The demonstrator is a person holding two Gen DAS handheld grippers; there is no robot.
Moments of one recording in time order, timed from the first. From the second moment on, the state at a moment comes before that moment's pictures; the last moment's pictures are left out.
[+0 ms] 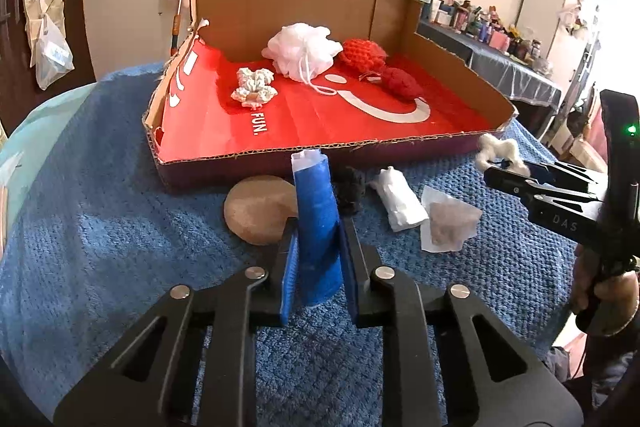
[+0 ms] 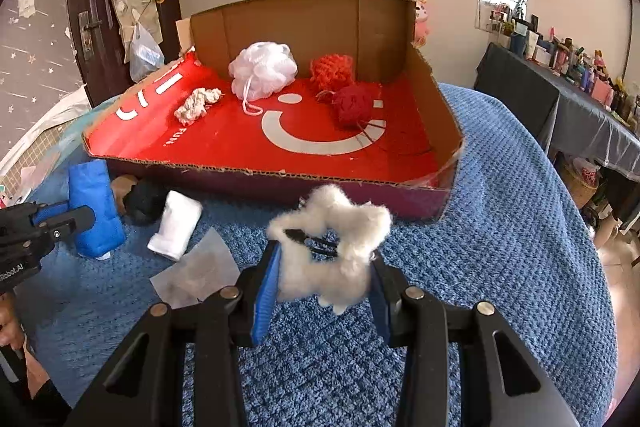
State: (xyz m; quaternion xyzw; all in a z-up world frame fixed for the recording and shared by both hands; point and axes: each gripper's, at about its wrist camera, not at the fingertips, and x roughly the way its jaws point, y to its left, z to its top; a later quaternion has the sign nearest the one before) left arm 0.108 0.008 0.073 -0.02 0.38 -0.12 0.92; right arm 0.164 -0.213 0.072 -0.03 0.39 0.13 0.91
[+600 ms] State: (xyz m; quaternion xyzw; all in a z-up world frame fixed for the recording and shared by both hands) left arm 0.092 0.007 0.088 -0.02 0.35 -0.14 0.93; right arm 0.146 -0.213 0.085 -0.03 0.37 0.13 0.92
